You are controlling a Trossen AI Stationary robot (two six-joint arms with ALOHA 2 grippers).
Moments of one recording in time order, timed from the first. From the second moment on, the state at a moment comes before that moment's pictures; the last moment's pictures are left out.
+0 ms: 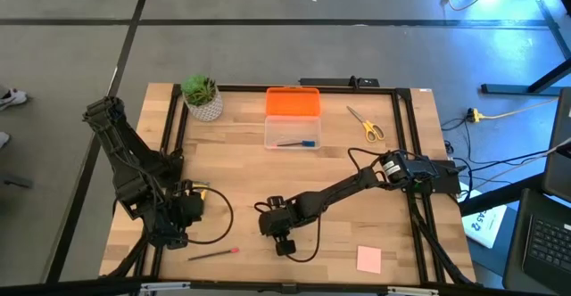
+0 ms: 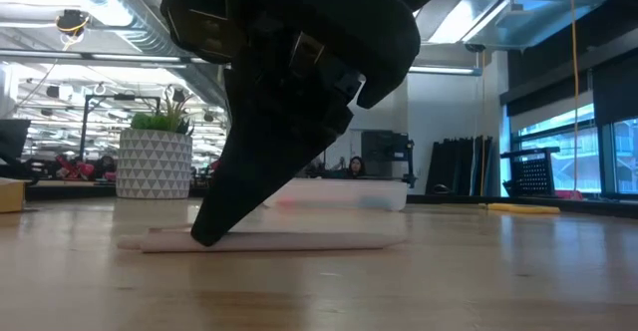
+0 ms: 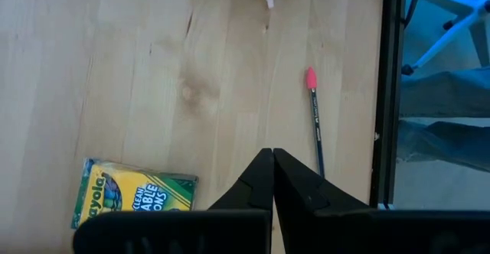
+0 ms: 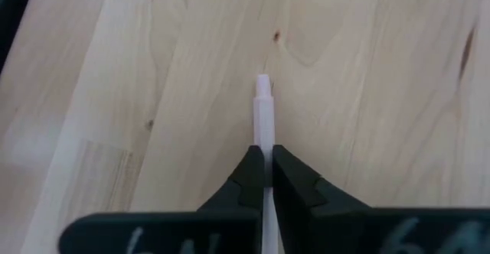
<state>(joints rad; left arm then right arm) -0.96 1.22 1.10 -1.08 -0.33 -1.09 0.36 2.33 1.75 -0.46 -0.03 0.16</state>
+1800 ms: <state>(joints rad) -0.96 1.22 1.10 -1.08 -0.36 -1.09 -0.03 2.05 1.75 -0.83 0.10 -0.14</state>
